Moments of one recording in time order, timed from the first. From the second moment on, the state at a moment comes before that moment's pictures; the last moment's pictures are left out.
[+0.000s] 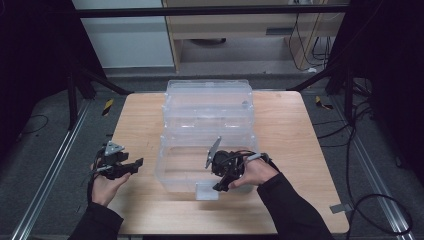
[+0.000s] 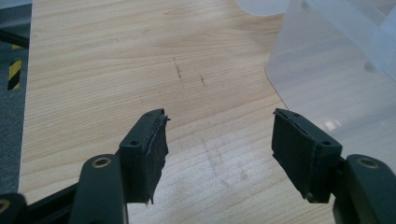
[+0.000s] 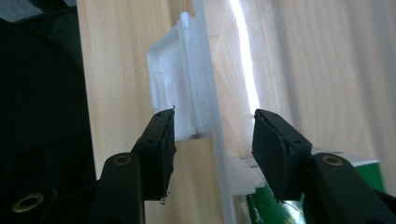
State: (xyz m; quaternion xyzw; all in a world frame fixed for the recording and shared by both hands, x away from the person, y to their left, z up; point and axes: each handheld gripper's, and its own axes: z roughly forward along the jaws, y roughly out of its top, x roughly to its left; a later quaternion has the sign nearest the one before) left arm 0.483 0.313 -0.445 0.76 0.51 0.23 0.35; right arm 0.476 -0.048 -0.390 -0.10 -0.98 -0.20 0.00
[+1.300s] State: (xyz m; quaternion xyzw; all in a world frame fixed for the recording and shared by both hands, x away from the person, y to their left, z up) left arm 0.483 0.301 -0.414 0.77 0.46 0.24 0.37; right arm 0.479 -0.053 -0.410 -0.10 -0.97 -0.22 0.03
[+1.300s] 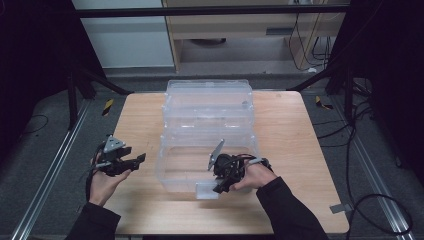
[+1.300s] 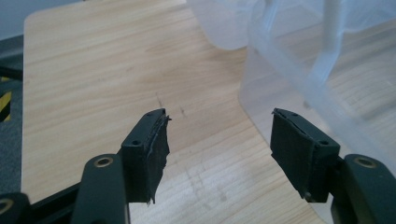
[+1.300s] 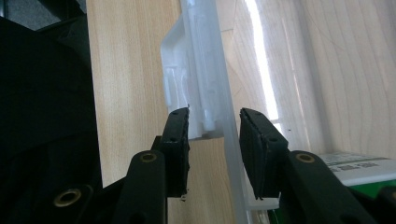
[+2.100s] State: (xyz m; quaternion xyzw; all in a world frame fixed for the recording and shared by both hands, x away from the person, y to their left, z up) left arm 0.512 0.277 -0.348 0.82 0.32 0.24 0.41; right arm 0.479 -0.055 -0.410 -0.10 -0.97 -0.21 0.04
